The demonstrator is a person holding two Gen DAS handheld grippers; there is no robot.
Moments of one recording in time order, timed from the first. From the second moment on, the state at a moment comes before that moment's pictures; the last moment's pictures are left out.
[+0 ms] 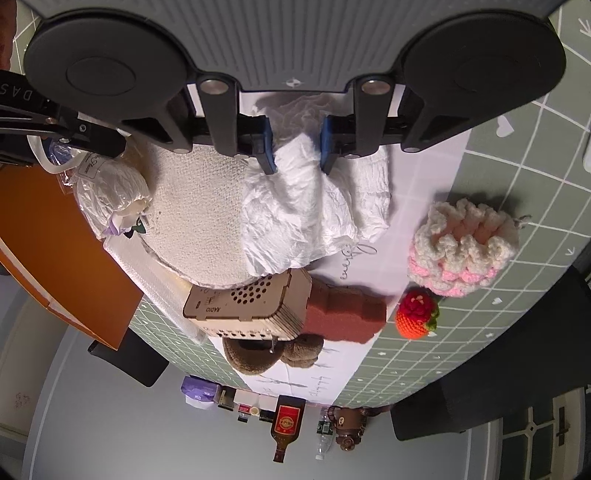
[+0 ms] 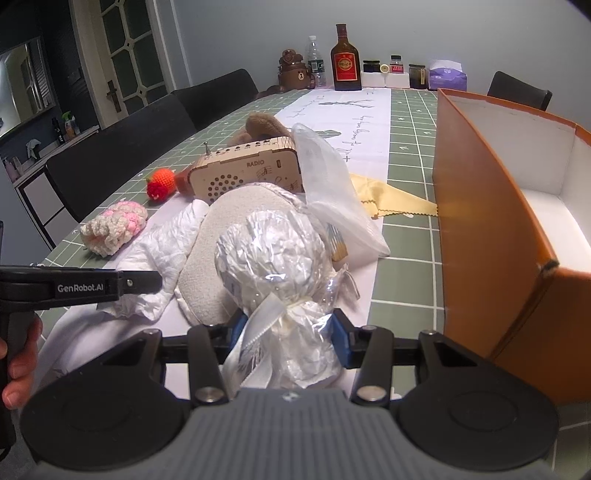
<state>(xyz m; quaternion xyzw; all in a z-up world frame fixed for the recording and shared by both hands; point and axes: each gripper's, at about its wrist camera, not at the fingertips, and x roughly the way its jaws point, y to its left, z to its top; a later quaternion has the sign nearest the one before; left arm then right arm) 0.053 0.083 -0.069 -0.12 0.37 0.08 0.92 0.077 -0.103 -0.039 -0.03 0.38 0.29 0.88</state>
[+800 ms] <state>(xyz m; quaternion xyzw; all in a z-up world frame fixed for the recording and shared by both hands) 0.030 0.020 0.049 -0.06 0.24 -0.02 0.97 0.045 -0.148 0.084 -0.04 0.27 0.28 0.92</state>
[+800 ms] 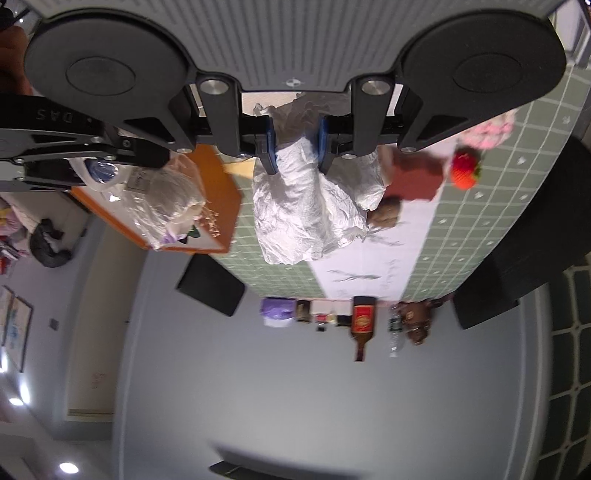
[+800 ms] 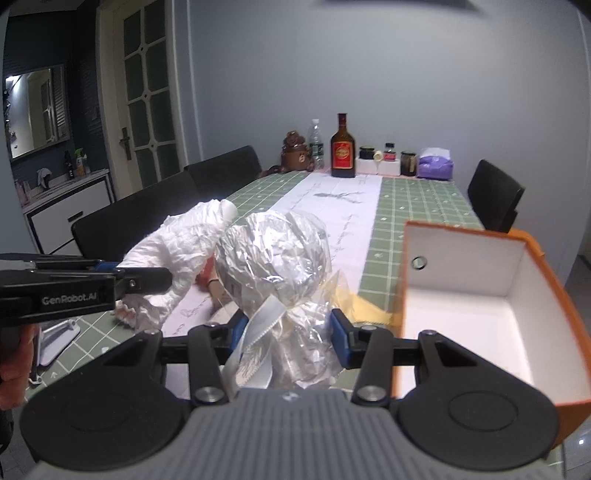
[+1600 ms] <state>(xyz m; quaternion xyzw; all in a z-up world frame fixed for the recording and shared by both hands) 0.199 -0.150 0.040 0.01 0.44 -0.19 0.88 0.212 -0.292 0.080 -0.11 0.50 0.13 0.85</state>
